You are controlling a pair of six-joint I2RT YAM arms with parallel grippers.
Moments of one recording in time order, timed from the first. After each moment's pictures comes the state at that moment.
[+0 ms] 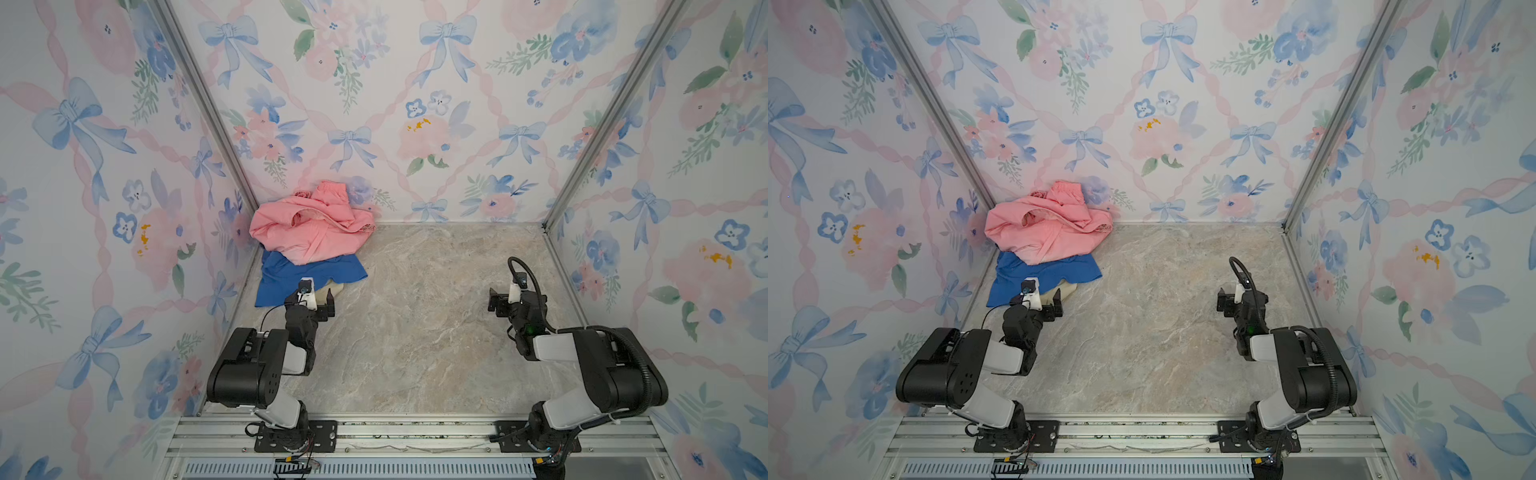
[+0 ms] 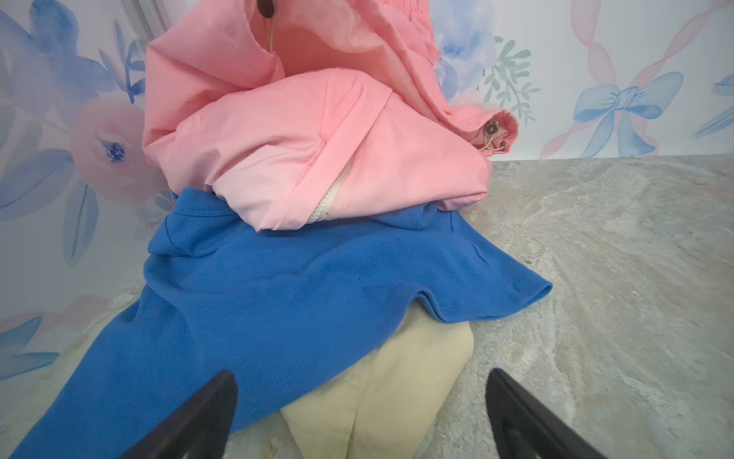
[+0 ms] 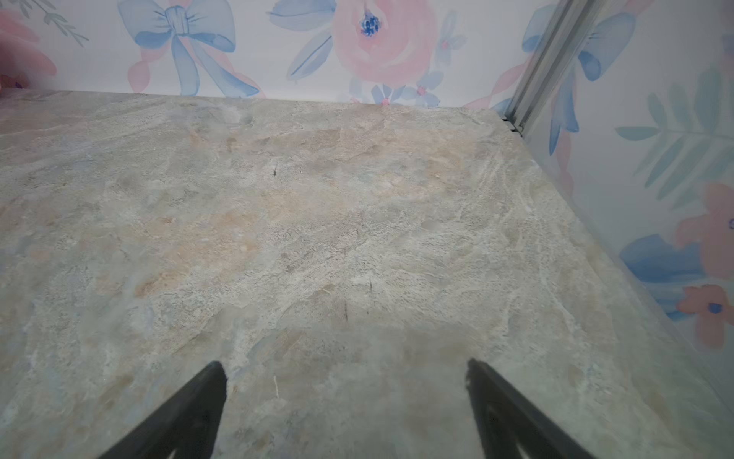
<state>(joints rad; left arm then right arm) -0.05 1.57 0.23 1.14 -0.11 0.04 0.07 1.55 0.38 0.79 0.11 -0.02</state>
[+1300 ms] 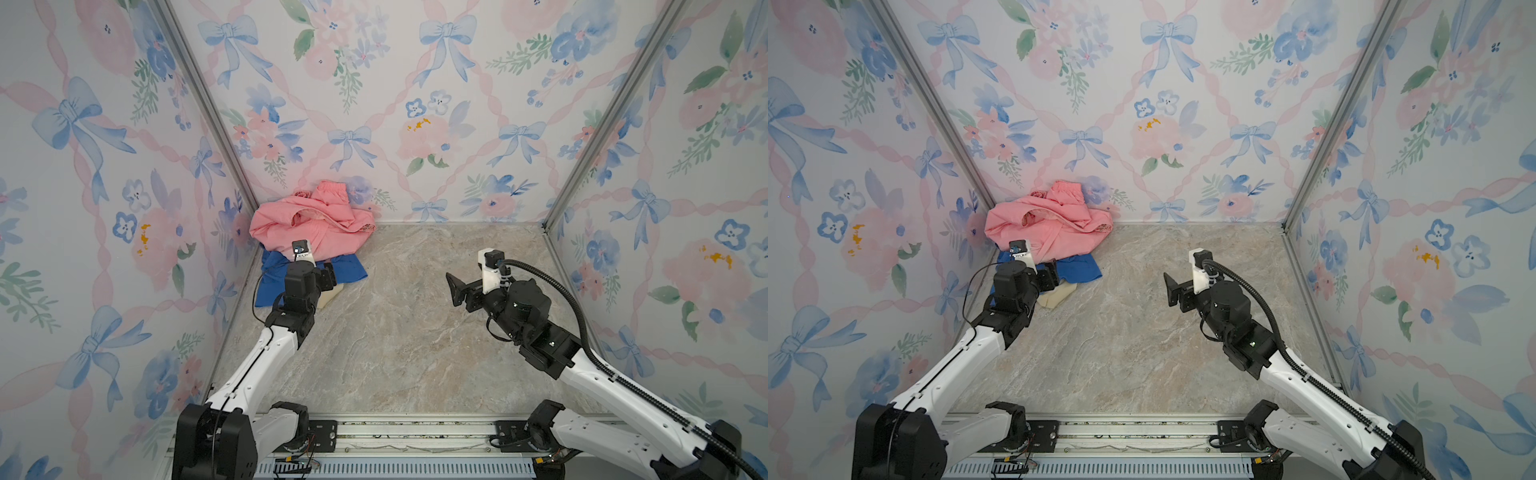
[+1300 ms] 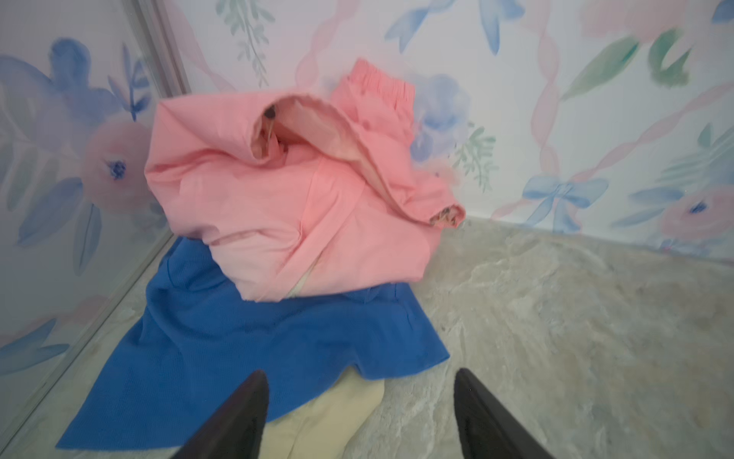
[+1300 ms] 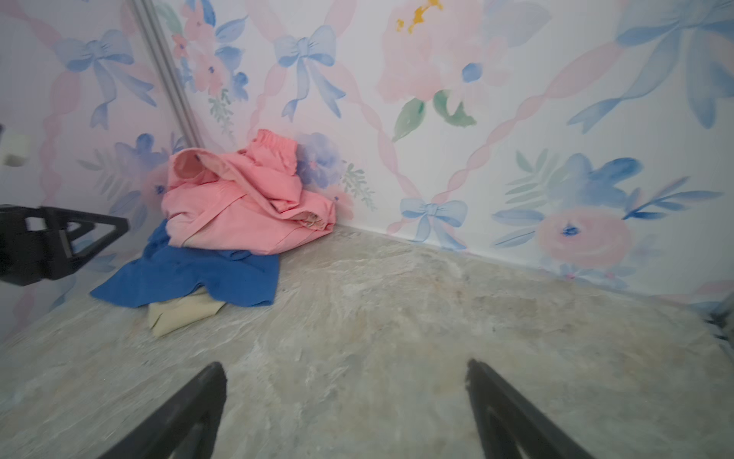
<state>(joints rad) -0.18 1.18 0.76 -0.04 -0.22 -0.22 0.78 0.97 0.80 -0.03 0.27 0.13</state>
